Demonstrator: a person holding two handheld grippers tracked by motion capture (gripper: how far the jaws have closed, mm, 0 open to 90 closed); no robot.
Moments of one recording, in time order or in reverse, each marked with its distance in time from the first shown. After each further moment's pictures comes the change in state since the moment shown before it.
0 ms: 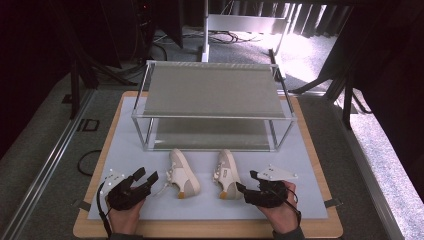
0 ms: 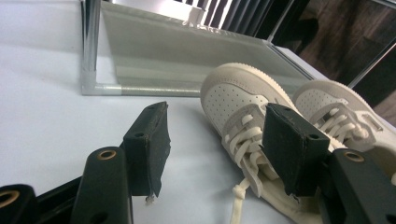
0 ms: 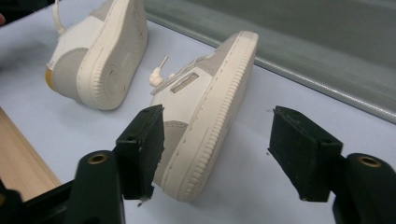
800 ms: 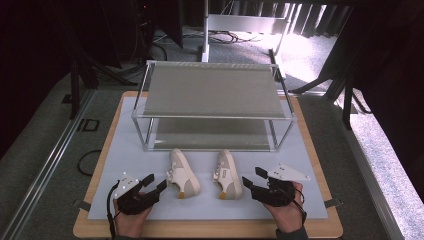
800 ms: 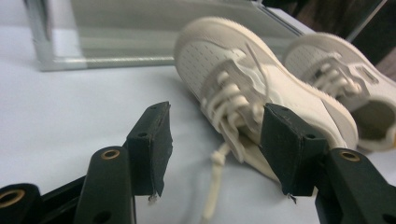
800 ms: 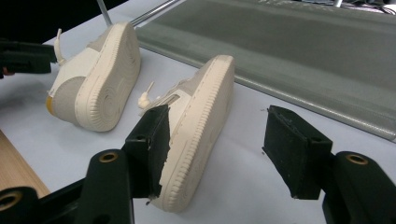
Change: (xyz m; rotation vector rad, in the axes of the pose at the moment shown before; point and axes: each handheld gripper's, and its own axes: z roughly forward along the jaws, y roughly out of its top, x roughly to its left) left arm -0.019 -0.014 0.009 0.114 -0.031 0.100; right arm -0.011 -0.001 -0.014 -0.097 -0.013 0.044
